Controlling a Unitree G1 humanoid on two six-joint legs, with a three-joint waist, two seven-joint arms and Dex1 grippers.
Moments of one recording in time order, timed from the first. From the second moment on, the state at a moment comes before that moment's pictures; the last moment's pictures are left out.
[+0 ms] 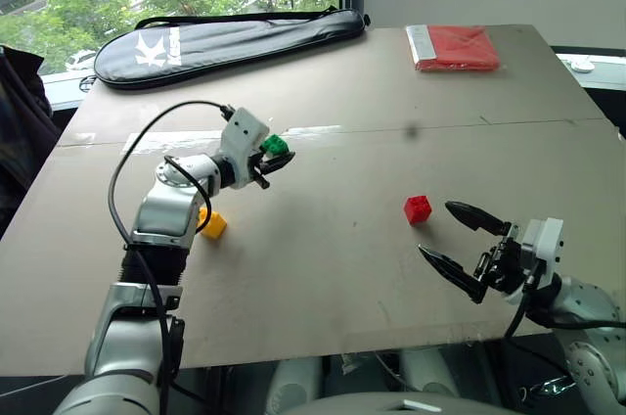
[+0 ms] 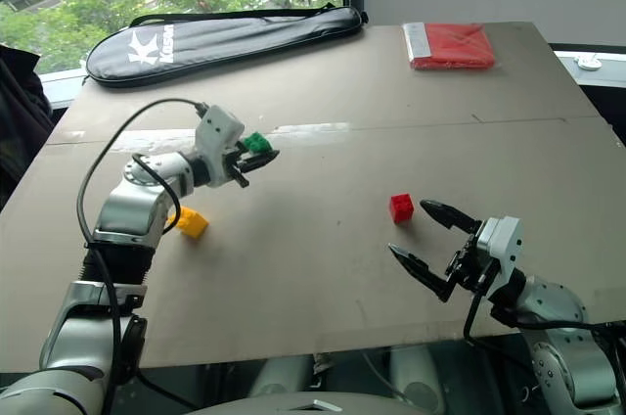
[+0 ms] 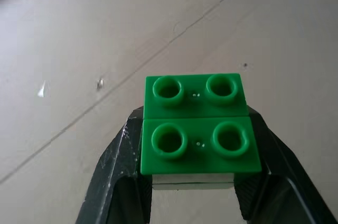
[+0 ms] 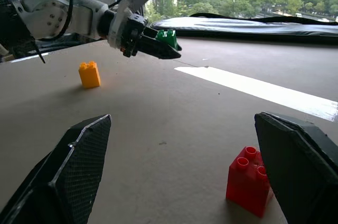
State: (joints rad) left arm -0.62 0.63 -0.02 0.13 -0.20 0.42 -0.91; right arm 0.25 -0.51 -0.10 -0.46 0.60 0.04 0.87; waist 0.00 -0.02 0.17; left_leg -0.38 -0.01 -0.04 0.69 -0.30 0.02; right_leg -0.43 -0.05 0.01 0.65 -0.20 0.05
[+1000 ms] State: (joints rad) left arm -0.65 0.39 -0.44 0.21 -0.01 0.22 -1.14; right arm 0.29 -0.55 -0.18 -0.39 0.61 0.01 0.98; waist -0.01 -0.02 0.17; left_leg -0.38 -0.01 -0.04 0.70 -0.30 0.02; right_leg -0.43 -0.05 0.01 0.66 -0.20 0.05
